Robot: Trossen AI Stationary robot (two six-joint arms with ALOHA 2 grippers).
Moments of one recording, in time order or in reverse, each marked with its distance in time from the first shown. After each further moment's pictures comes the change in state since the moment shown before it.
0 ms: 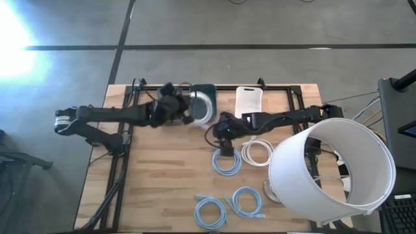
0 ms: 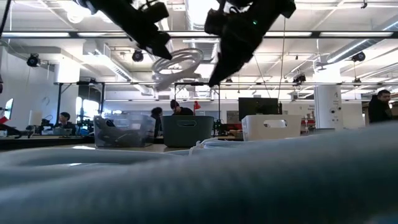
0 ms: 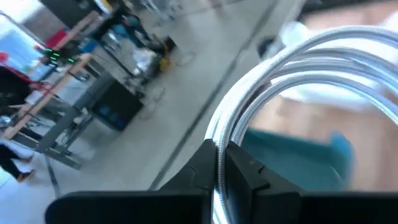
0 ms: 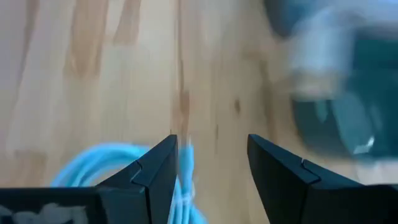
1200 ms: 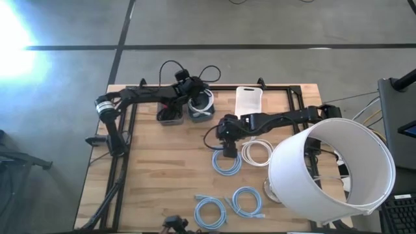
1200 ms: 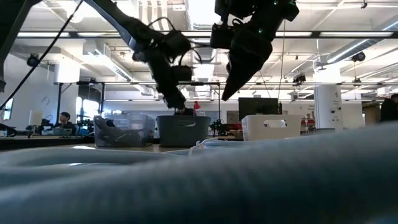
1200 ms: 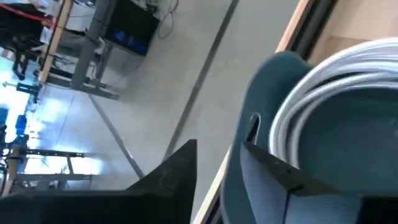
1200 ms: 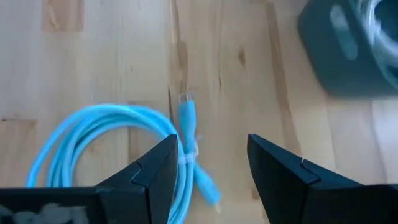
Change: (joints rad) left arm 0.297 0.501 0.299 -0.134 0.009 0.150; right arm -0.001 0.018 -0.011 -0.114 0.002 0.066
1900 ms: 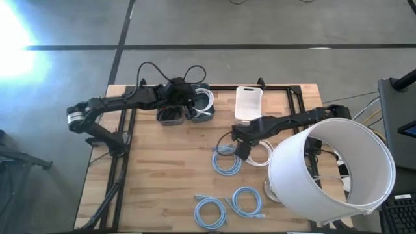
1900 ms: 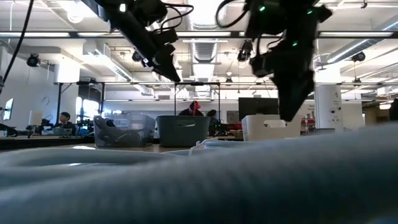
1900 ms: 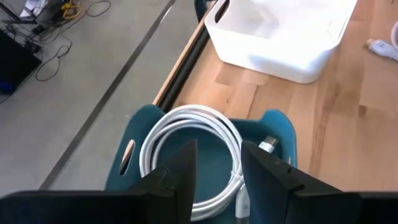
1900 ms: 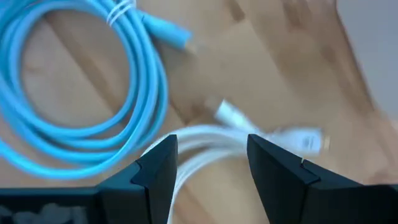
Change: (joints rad) left arm -0.073 -0.353 -0.153 -0.095 0.495 -0.263; right arm 0.029 -0.119 -0.198 -0.252 0.010 0.581
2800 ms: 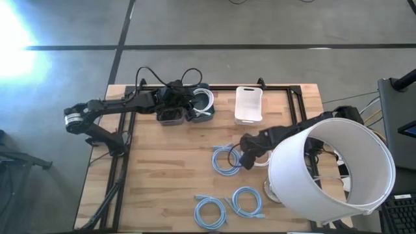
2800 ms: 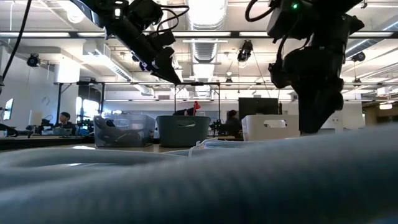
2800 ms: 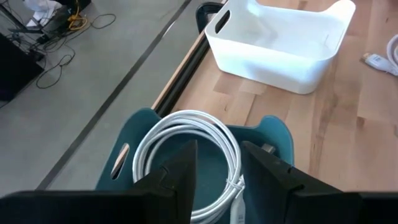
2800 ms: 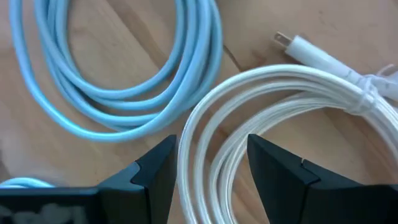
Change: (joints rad) left arm -0.006 -0.027 -0.102 0.142 0.002 -0.026; right arm 0.106 -0.102 -0.246 0.276 -0.101 0.215
